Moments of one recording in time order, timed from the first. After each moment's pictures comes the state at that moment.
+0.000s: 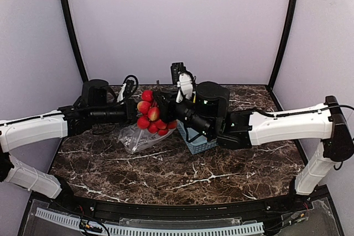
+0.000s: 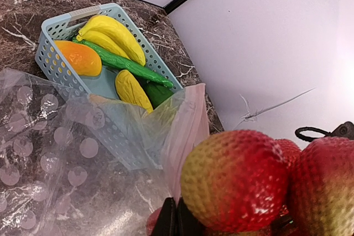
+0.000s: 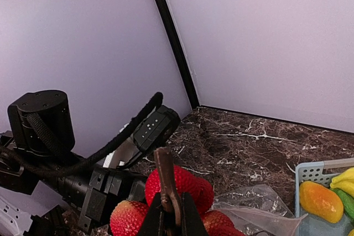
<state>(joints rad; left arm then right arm) -0.66 1.24 0.84 0.02 0.43 -0.76 1.21 1.64 1.23 0.41 0.36 0.32</state>
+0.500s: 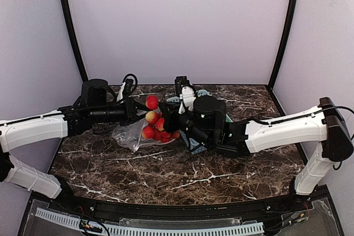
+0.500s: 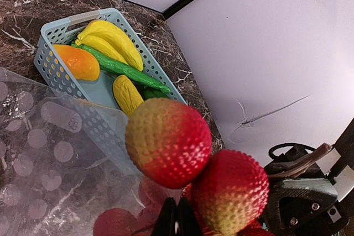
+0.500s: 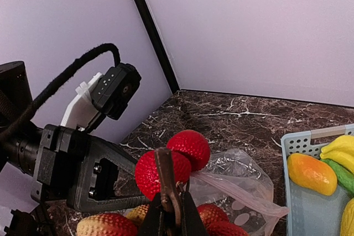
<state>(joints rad) -0.66 1.24 0.83 0.05 0.42 -0.79 1.23 1.65 1.12 0.47 0.46 0.38</state>
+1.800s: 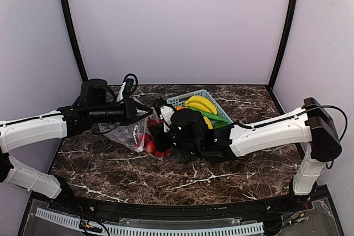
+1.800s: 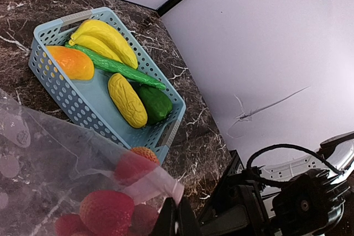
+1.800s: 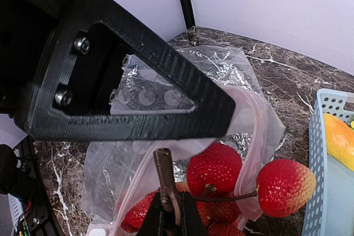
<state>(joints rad) -0.66 1.23 0.83 0.05 0.43 -0.77 1.26 1.78 1.18 0.27 0.33 0.35</state>
